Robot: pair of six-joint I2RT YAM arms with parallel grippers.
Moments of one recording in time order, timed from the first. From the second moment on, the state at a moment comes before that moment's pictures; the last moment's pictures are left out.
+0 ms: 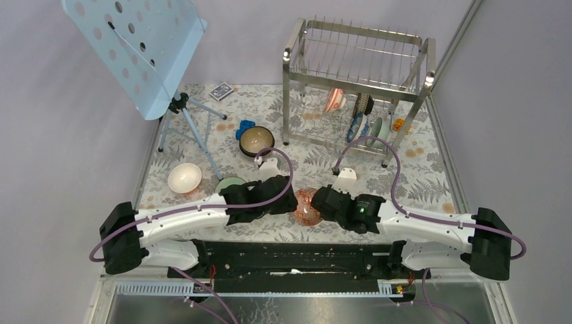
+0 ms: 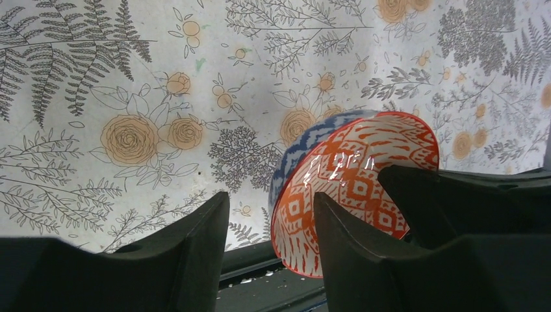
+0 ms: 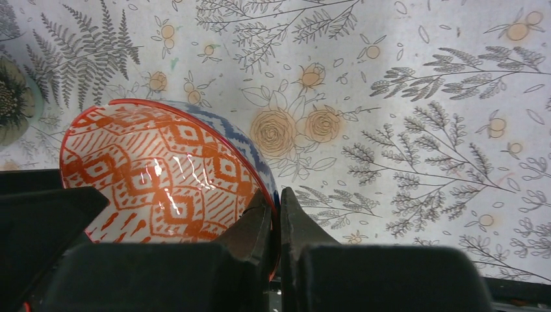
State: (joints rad) left arm -1.12 1.23 0.86 -0.50 -0.37 -1.09; right arm 1.16 1.16 0.76 -0.65 0.57 1.13
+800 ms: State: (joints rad) left arm -1.09 1.31 0.85 -0.46 -0.32 -0.99; right arm 1.13 1.18 0.77 -0.59 0.47 1.07
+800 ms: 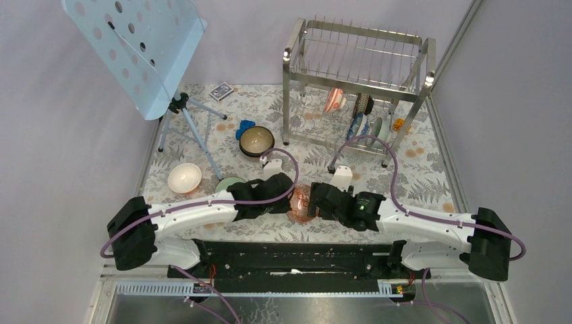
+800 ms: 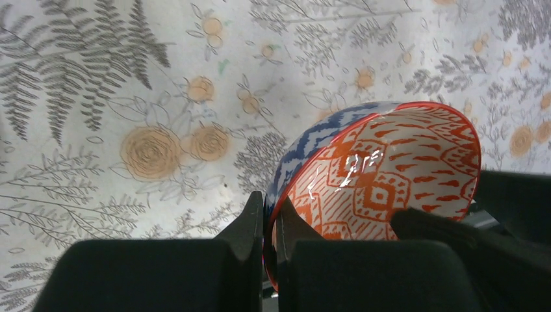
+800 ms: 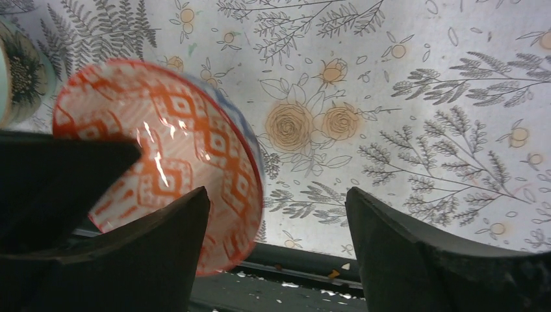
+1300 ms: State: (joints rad) left arm -0.79 1.45 0.82 -0.36 -0.19 -0.97; right arm 1.13 0.92 0.65 -0.69 0.53 1.03
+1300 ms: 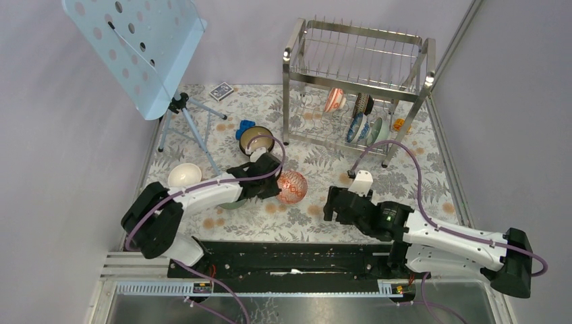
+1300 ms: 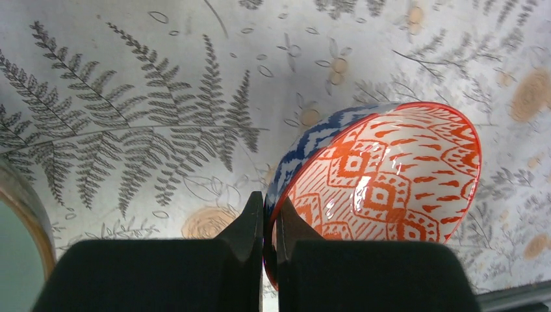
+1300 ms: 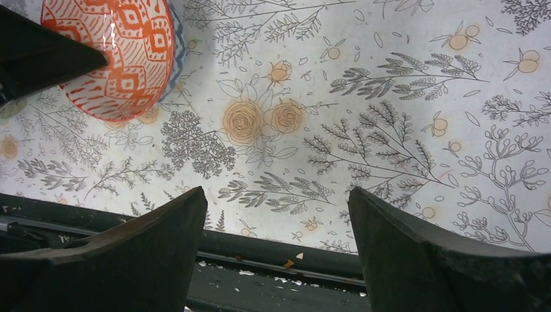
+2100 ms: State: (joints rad) left arm -0.71 1.57 0.85 -0.30 -0.12 -1.00; right arm 1.13 0.76 0.65 -0.78 0.62 1.04
